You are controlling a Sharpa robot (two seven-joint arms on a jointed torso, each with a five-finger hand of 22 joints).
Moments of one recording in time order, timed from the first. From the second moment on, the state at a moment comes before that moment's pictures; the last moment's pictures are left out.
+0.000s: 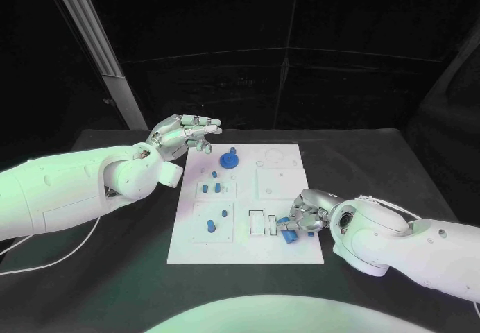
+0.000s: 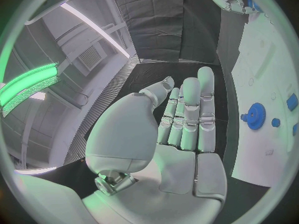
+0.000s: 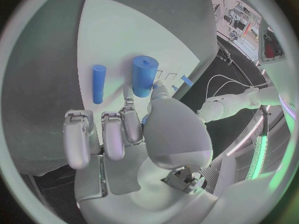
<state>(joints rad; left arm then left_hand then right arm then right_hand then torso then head) 1.28 -0.86 -0.24 1.42 0.11 -0.02 0.46 1.32 -0.09 0.42 -0.06 0.05 1.00 0.19 0.15 0.07 1.06 0.12 0.25 0.07 1.21 0.03 1.02 0.46 0.18 1.15 0.12 0.70 0.65 1.05 -0.90 -0.14 1.83 -1.37 -0.29 -0.61 1.21 -0.04 -0.21 0.28 0.28 0.91 0.11 0.41 0.21 1.42 0.04 1.41 1.31 1.47 -0.04 1.53 1.31 0.01 1.47 0.06 1.57 1.31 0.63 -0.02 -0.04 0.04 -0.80</state>
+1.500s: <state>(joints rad) 1.28 -0.85 -0.24 1.42 0.11 -0.01 0.45 1.32 -0.09 0.42 -0.06 0.05 1.00 0.19 0.15 0.07 1.06 0.12 0.25 0.07 1.21 0.03 1.02 0.46 0.18 1.15 0.12 0.70 0.65 1.04 -0.89 -0.14 1.90 -1.22 -0.51 -0.60 1.26 0.03 -0.20 0.27 0.58 0.94 0.09 0.47 0.29 1.44 0.00 1.41 1.31 1.47 -0.06 1.53 1.31 0.01 1.47 0.04 1.57 1.31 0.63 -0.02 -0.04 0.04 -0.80</state>
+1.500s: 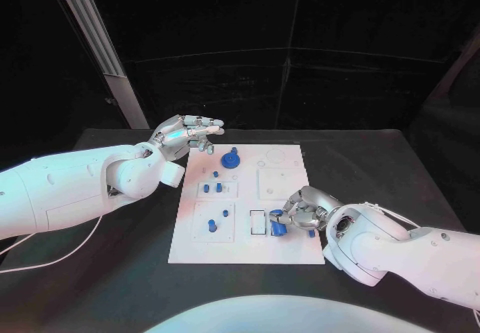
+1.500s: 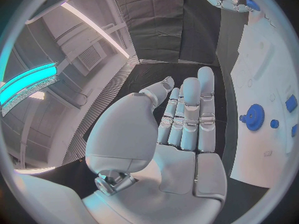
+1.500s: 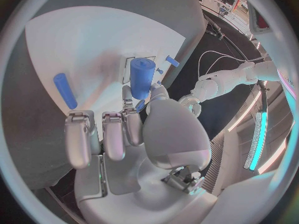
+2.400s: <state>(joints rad) 1.29 -0.85 -0.24 1.42 0.11 -0.01 0.45 1.32 -0.09 0.42 -0.06 0.05 1.00 0.19 0.15 0.07 1.06 0.12 0.25 0.07 1.21 0.03 1.02 0.46 0.18 1.15 0.12 0.70 0.65 1.04 -0.77 -0.14 1.80 -1.19 -0.47 -0.61 1.08 0.02 -0.29 0.29 0.15 0.94 0.08 0.47 0.32 1.43 0.01 1.37 1.31 1.46 -0.06 1.53 1.31 0.01 1.47 0.04 1.57 1.31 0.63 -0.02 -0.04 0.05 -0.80</state>
